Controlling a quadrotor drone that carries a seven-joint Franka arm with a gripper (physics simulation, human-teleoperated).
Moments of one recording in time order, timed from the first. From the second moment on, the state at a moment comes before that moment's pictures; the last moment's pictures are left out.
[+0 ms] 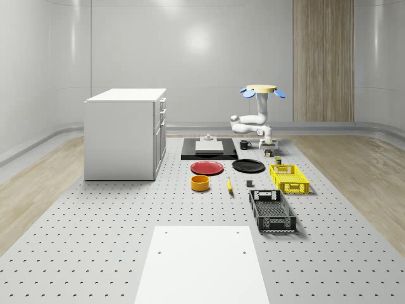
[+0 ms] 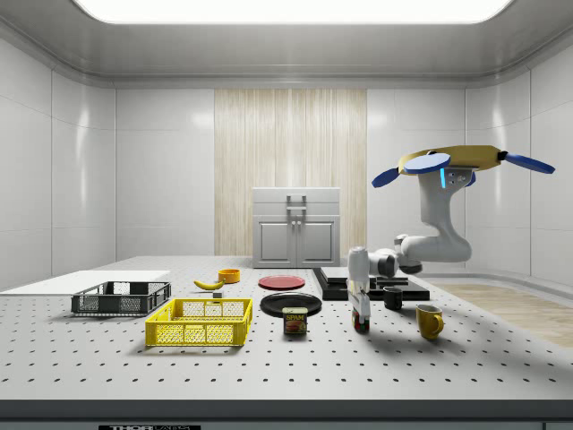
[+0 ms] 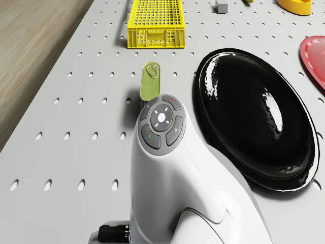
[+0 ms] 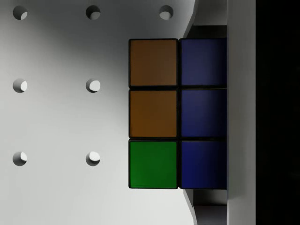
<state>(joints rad) -1.20 -1.41 1.31 -2.82 -1.87 1.51 1.67</state>
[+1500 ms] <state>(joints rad) -1.21 -1.49 1.46 -2.84 -1.70 1.53 1.70</state>
